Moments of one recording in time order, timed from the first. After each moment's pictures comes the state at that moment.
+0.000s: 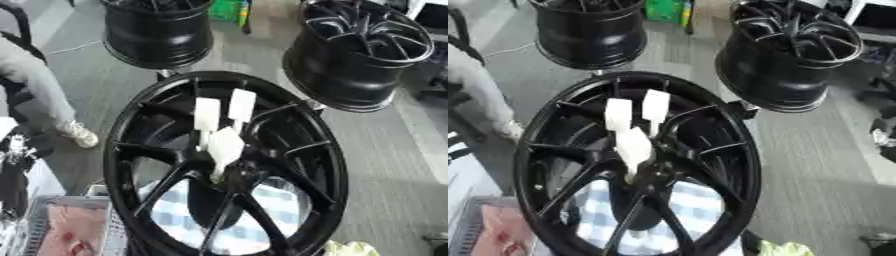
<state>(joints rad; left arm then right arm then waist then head) -0.09 0.25 0.09 -1.59 0.09 -0.07 0.08 -0.03 -0.71 -0.10 -1.32 0.10 -0.18 -0.19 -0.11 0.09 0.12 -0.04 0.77</state>
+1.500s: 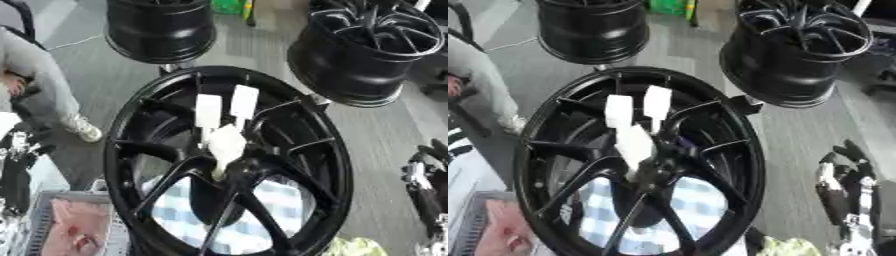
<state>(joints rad) -0.10 0.24 0.09 -1.60 0.09 -0.07 0.08 0.14 -0.16 0.02 -1.64 0.13 -0.40 -0.57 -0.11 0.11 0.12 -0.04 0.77</state>
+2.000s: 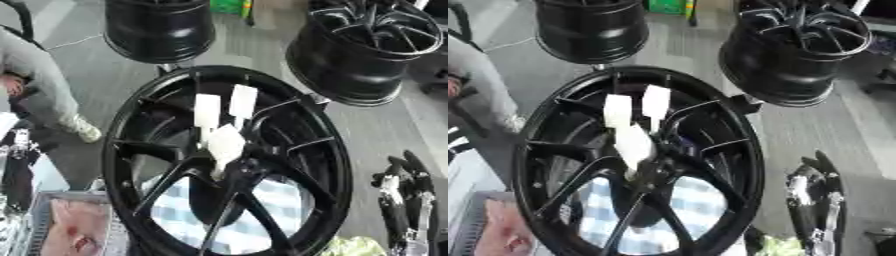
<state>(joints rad) -0.11 0.24 0.08 -1.60 0.08 -0.07 0.07 0.14 -0.08 0.08 -1.64 0.17 -0.49 -0.60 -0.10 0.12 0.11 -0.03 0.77</state>
